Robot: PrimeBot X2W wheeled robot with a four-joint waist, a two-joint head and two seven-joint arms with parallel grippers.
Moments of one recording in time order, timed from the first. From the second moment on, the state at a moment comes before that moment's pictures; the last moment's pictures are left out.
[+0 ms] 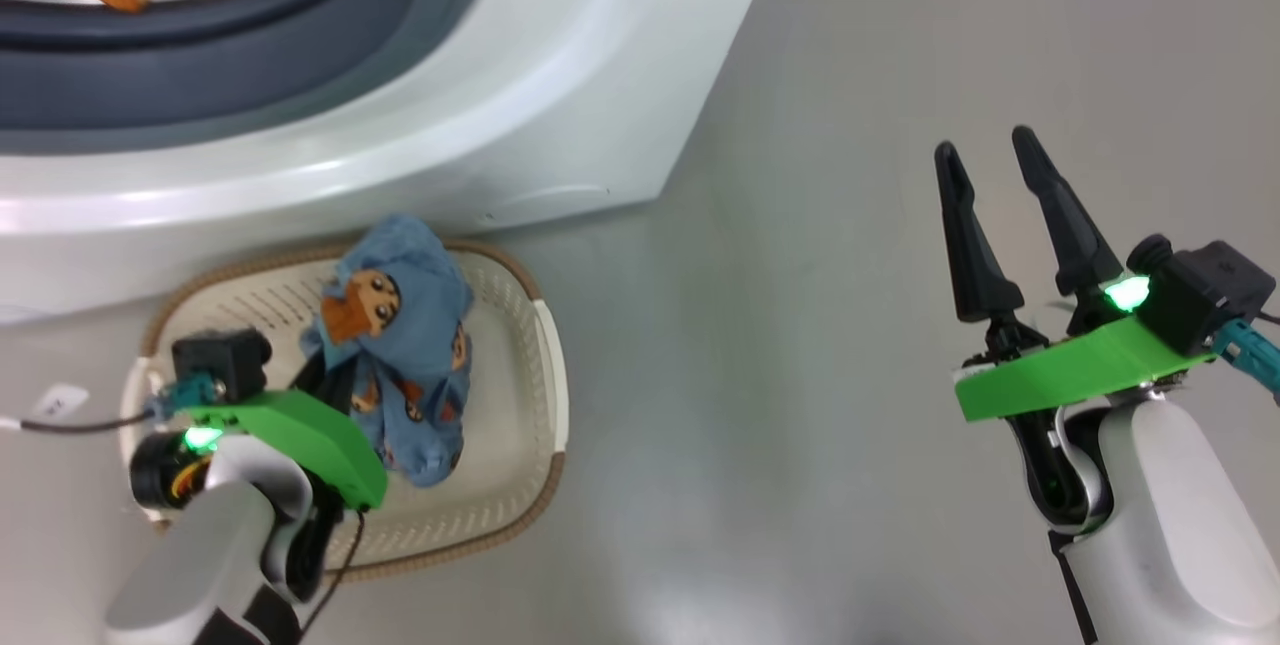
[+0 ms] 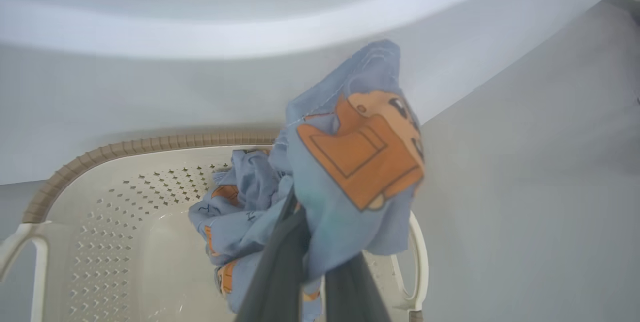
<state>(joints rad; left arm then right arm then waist) -0.65 0.25 -0.62 0.83 -0.80 -0.13 -0.25 -0.44 -0.13 0.08 0.18 0.37 0.13 -0.26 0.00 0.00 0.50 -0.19</state>
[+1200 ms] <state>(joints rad) -0.20 0.20 -0.28 0.20 -0.51 0.02 -0.25 -0.25 -0.18 0.08 0.23 0.37 0.13 -0.26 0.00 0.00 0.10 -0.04</state>
